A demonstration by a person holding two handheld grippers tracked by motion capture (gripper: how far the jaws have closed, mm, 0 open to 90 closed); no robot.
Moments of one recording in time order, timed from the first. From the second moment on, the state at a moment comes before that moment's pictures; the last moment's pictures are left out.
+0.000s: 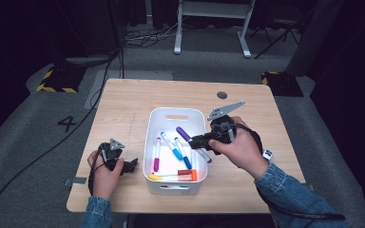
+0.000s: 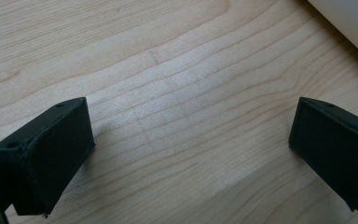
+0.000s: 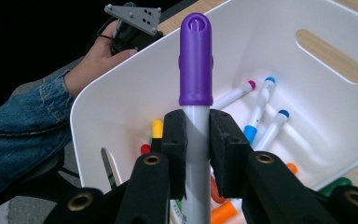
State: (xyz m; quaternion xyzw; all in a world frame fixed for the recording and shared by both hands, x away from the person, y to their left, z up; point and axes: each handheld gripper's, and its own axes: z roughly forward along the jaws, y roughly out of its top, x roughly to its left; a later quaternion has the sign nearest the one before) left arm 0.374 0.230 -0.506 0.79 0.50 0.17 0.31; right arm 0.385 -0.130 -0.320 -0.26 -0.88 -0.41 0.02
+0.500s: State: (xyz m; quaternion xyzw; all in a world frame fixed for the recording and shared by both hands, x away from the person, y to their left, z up) left arm 0.374 0.230 -0.506 0.79 0.50 0.18 0.31; right arm 0.379 -0.116 -0.339 -0.25 -0.88 -0.40 0.05
